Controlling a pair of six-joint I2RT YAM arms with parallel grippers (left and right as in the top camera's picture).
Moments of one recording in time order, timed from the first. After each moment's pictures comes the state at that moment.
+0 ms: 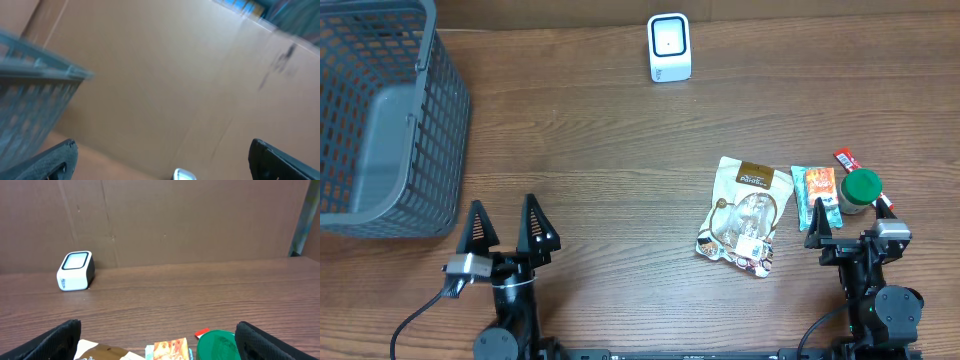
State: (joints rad) left arm 0.11 0.02 0.02 0.37 -0.01 -0.52; right arm 0.02 0.01 0.02 -0.03 0.02 0.07
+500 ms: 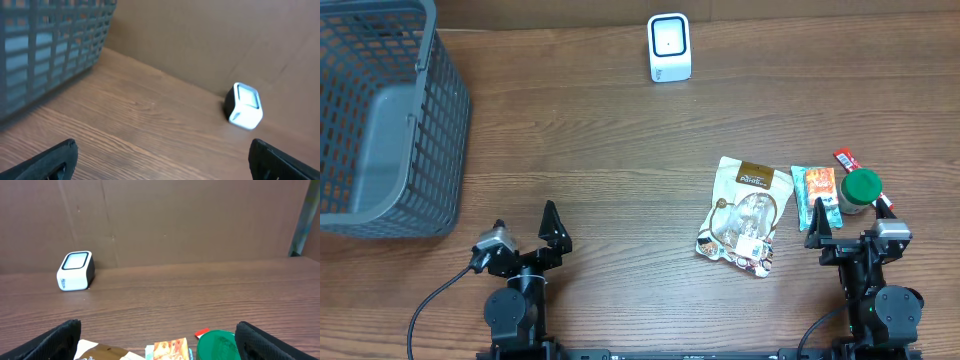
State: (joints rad) left arm 0.11 0.02 0.01 -0.08 -0.05 -0.39; right arm 0.02 0.01 0.02 -0.03 0.02 0.07
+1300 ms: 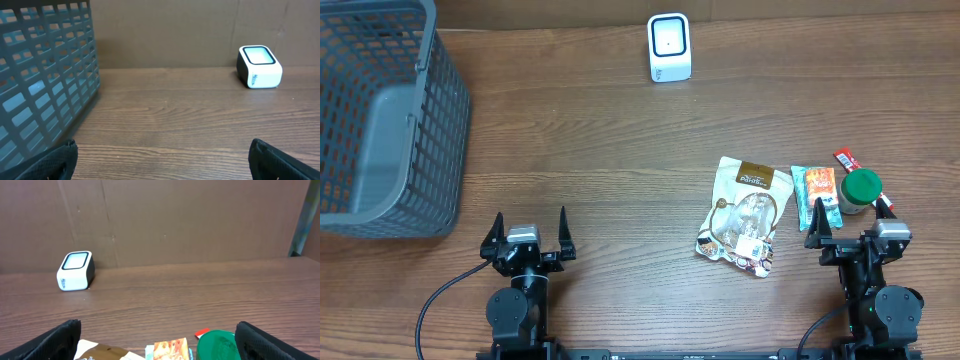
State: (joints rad) left arm 0.08 0.02 0.01 -0.08 -0.02 0.04; right arm 0.02 0.01 0.02 -0.03 0.02 0.07
